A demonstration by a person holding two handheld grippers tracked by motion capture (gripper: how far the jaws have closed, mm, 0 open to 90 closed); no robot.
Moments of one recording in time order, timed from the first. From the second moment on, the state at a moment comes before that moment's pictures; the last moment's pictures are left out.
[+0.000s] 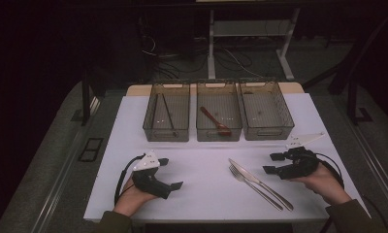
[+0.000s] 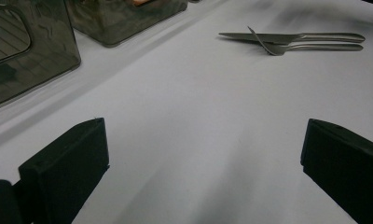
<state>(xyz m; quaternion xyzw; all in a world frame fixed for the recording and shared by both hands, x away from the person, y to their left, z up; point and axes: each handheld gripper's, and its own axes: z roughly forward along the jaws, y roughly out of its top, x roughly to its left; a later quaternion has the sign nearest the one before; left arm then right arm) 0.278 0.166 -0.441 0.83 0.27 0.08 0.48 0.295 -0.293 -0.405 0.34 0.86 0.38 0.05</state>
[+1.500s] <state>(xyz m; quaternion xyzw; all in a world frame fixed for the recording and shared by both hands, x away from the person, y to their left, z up) 0.278 0.163 -0.442 0.83 0.27 0.07 0.47 0.290 -0.236 -0.422 0.31 0.94 0.14 0.00</state>
